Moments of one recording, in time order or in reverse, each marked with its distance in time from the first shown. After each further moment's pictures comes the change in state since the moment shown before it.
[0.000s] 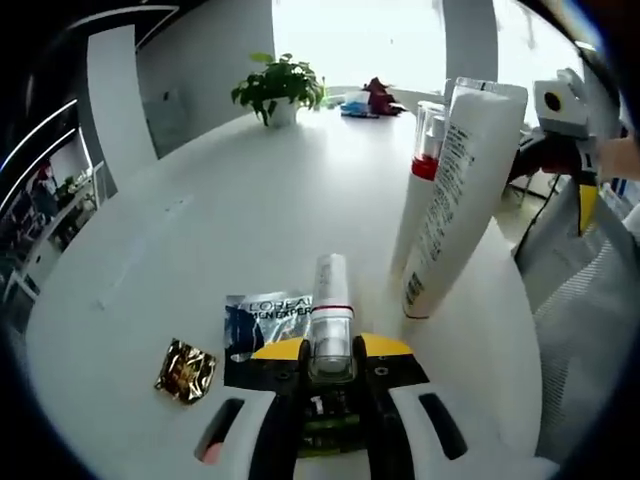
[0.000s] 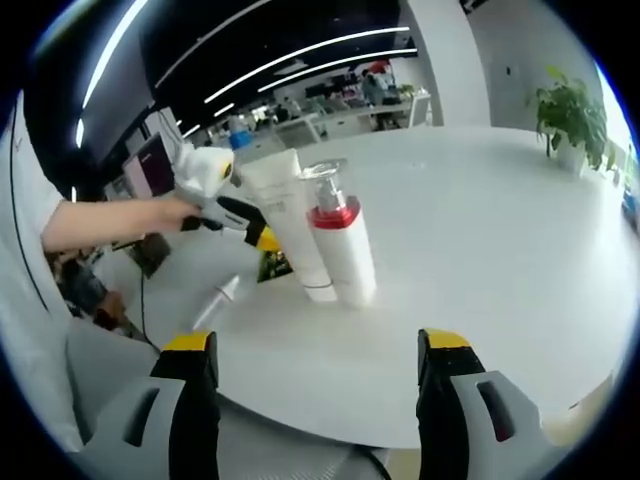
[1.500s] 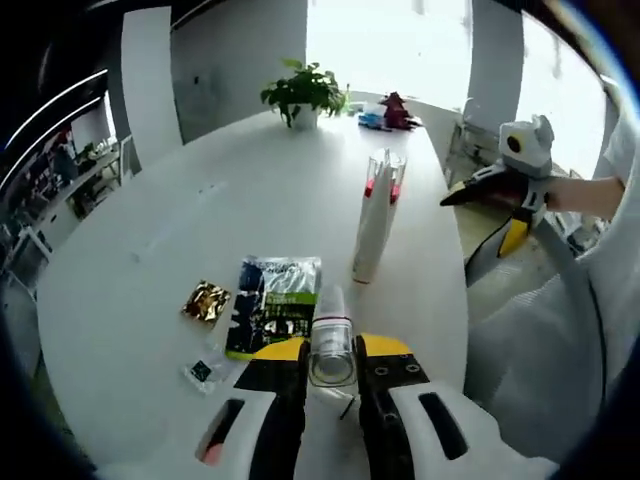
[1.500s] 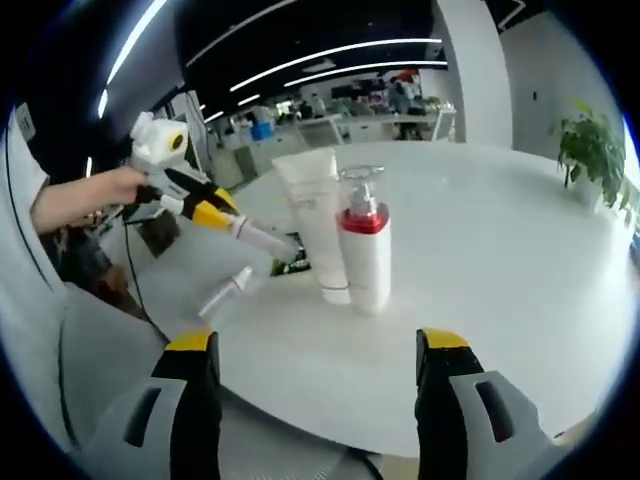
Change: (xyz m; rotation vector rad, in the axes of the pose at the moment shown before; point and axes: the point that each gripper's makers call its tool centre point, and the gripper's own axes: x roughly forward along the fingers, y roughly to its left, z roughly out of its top) left arm -0.112 -0.041 -0.009 -0.137 0.021 0.030; right arm 0.001 0.015 0.001 -0.130 0.002 0.043
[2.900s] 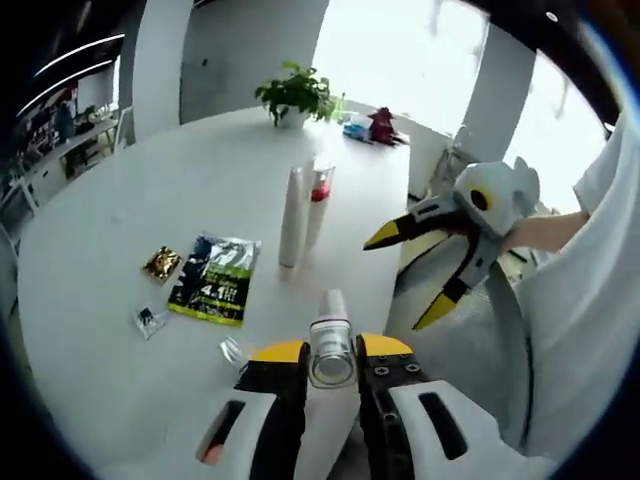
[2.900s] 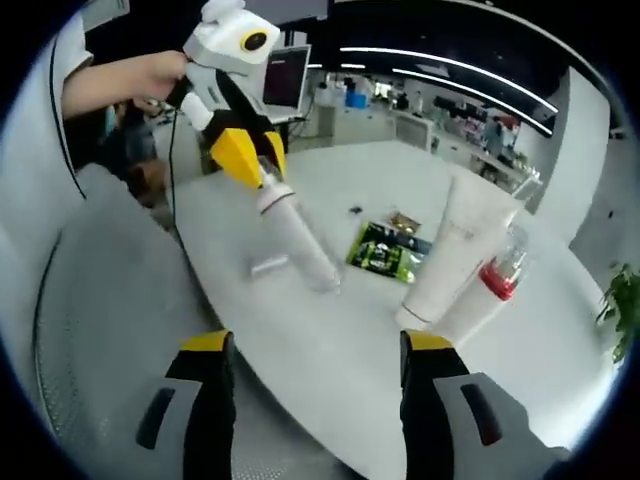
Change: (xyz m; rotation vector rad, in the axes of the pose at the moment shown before) left arm -0.049 -0.087 -0.011 -0.158 -0.016 -0.101; right arm 0.028 0.098 -0.006 -0.495 0.096 0.161
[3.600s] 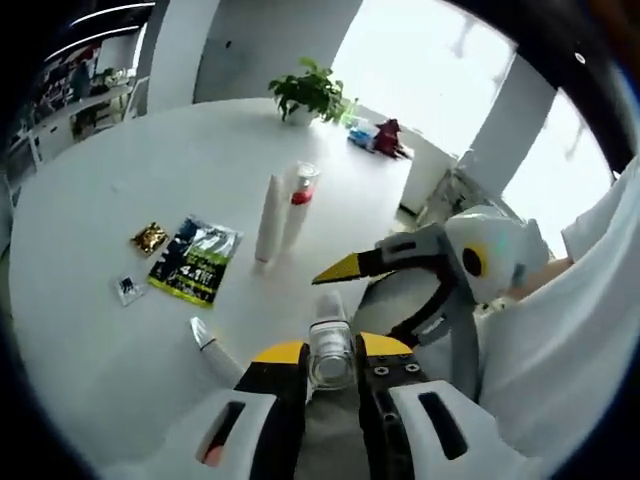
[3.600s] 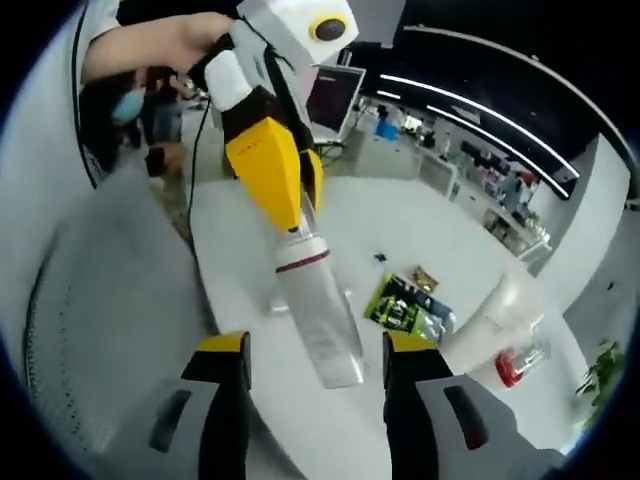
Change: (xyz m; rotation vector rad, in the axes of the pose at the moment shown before) left arm -0.013 -0.030 0.005 -0.179 0.014 -0.034; right arm 0.018 0.032 0.040 -0.261 -0.070 0.006
